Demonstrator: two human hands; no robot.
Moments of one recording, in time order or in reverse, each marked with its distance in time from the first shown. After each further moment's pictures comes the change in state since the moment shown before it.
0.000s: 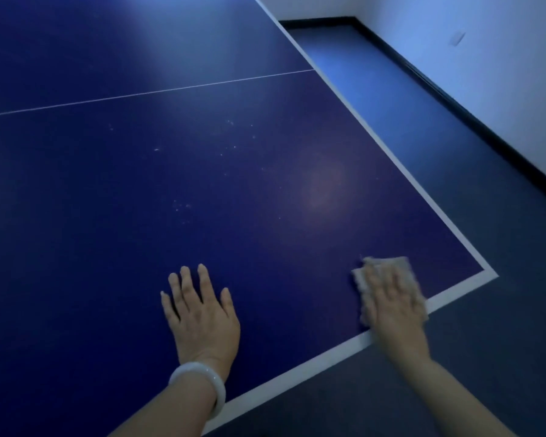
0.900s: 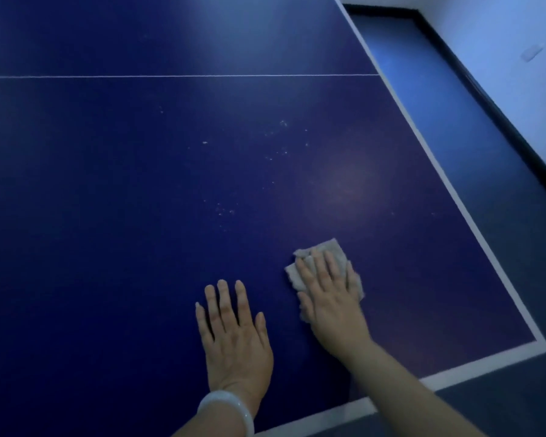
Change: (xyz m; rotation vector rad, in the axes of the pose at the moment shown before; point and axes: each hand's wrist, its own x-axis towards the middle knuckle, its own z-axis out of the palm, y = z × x) left_hand 0.003 0.003 -0.010 0.012 -0.057 0.046; right_hand 0.088 -0.138 -0.005 0.007 -0.001 -0.446
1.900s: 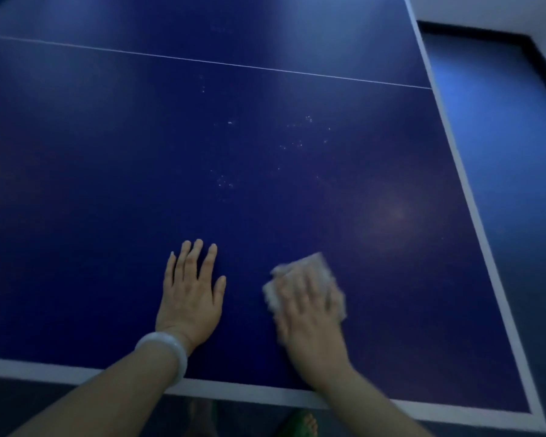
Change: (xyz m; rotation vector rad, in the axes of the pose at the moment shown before) left_hand -0.001 0.005 0.007 0.062 0.057 -0.111; right_hand -0.050 0.051 -0.001 0.037 -0.061 -0.329
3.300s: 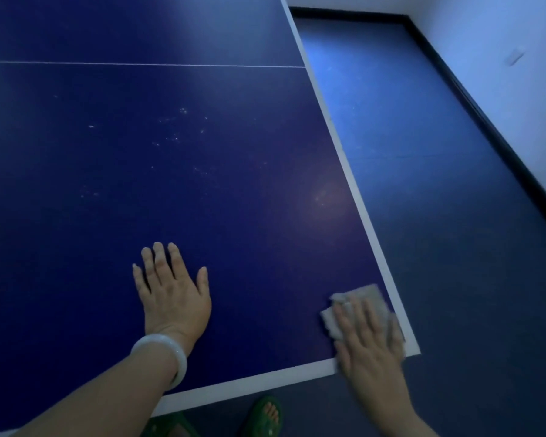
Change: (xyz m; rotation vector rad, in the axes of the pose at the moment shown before) left_hand 0.001 0.171 0.020 0.020 0.035 -0.087; right_hand -0.179 0.174 -0.002 -0.008 0.038 0.447
